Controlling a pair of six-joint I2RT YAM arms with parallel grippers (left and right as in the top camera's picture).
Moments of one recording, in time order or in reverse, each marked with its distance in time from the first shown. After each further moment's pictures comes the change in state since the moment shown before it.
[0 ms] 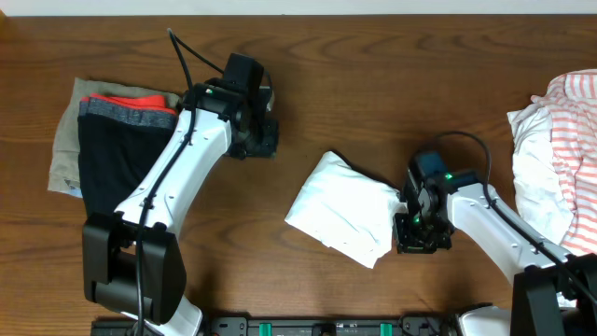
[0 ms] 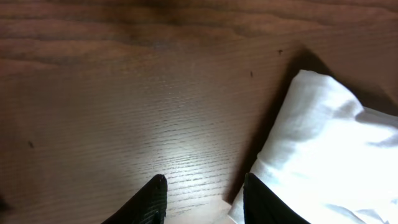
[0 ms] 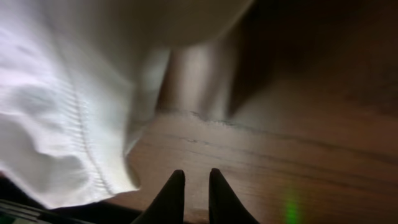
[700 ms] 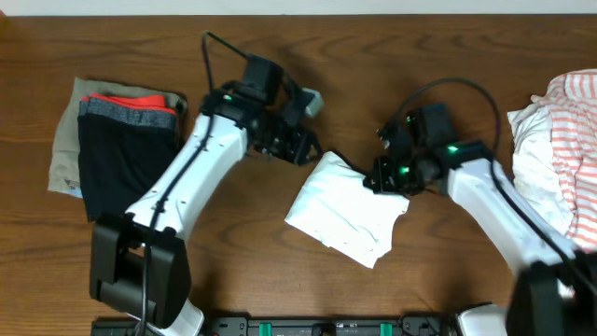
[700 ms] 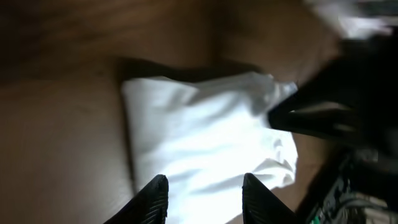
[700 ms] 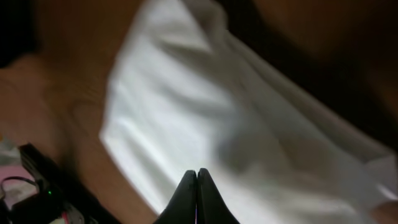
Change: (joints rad) left arm -0.093 0.000 -0.022 0.121 0.402 0.243; right arm 0.000 0.070 0.210 0.280 -0.282 0.021
